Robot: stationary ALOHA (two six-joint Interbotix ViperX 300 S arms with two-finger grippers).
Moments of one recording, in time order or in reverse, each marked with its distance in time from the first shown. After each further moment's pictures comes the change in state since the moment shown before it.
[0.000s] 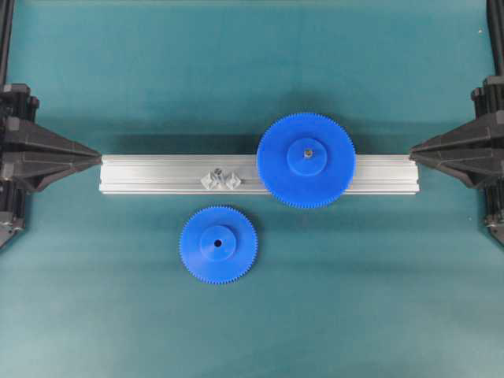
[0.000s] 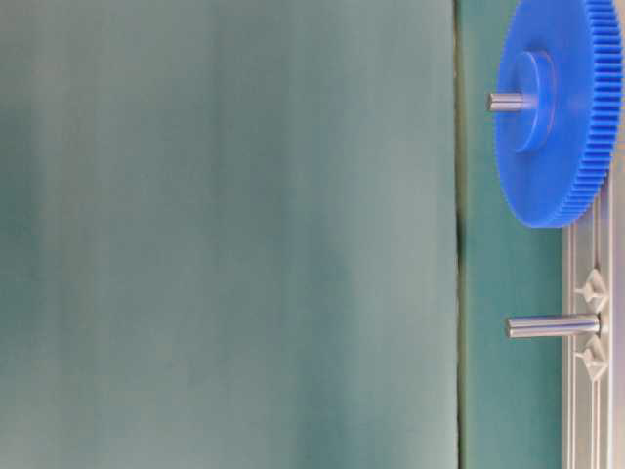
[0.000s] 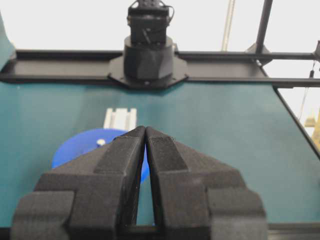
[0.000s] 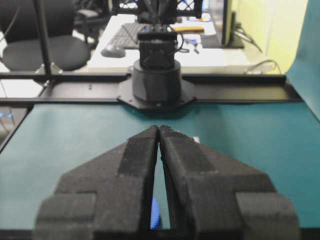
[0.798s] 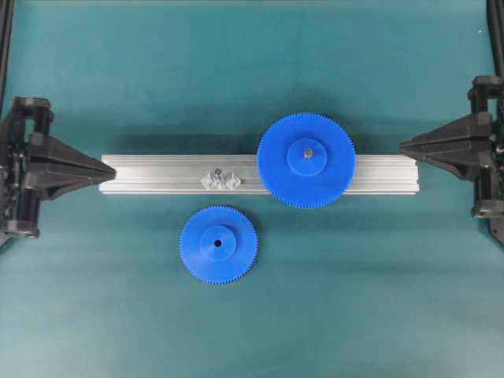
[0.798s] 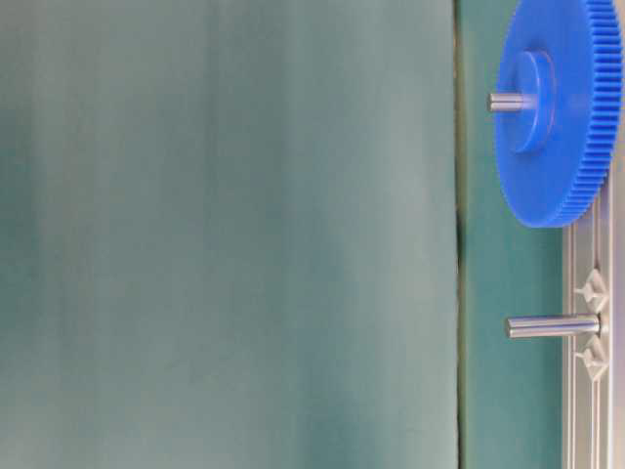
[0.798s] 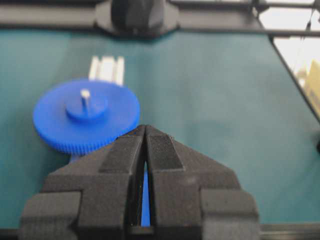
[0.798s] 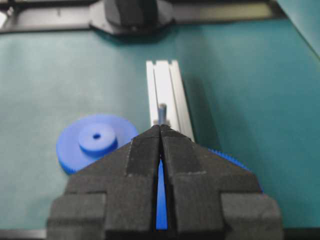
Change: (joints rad) left arm -0.025 0.100 -0.037 0.012 0.133 -0.054; right arm -0.067 0.015 -0.011 0.021 0.242 0.000
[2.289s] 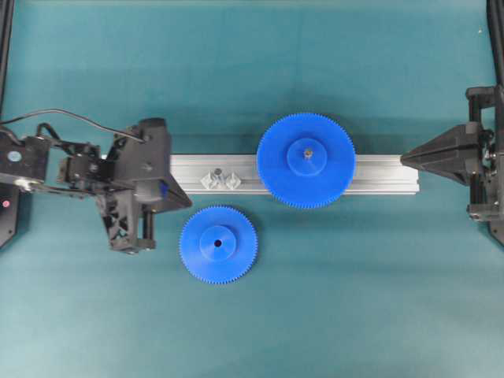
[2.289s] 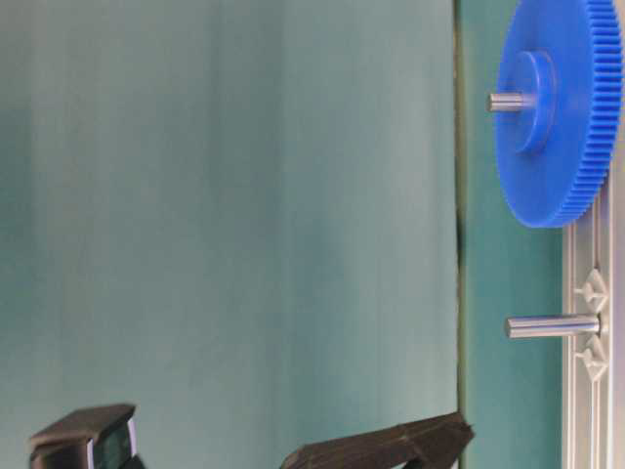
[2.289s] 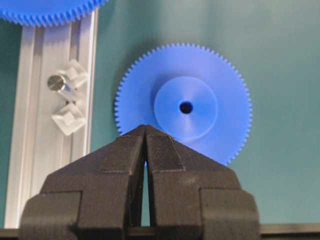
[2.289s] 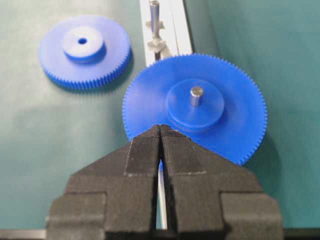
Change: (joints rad) left arm -0.021 0.615 -0.407 0.000 0.454 -0.044; right arm -0.015 0.011 -0.011 0.000 0.262 0.000
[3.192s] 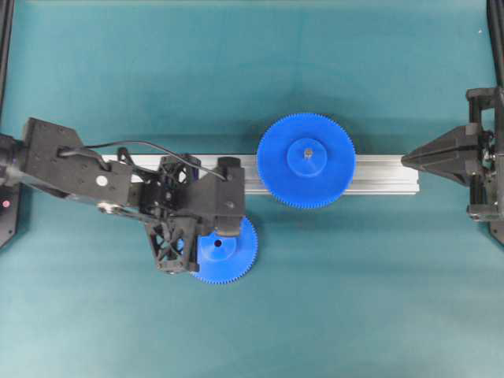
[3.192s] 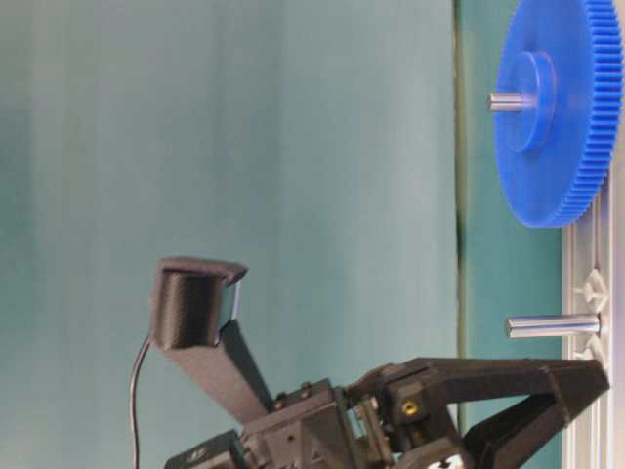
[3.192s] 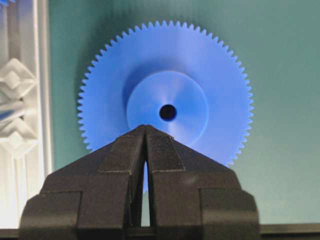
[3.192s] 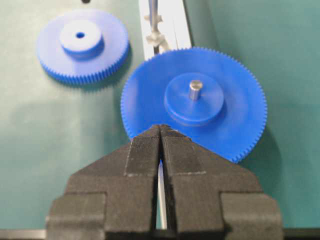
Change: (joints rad) left arm -0.049 0.275 -0.230 0.002 0.206 -0.005; right arm -0.002 -0.003 0.014 0.000 0.000 0.000
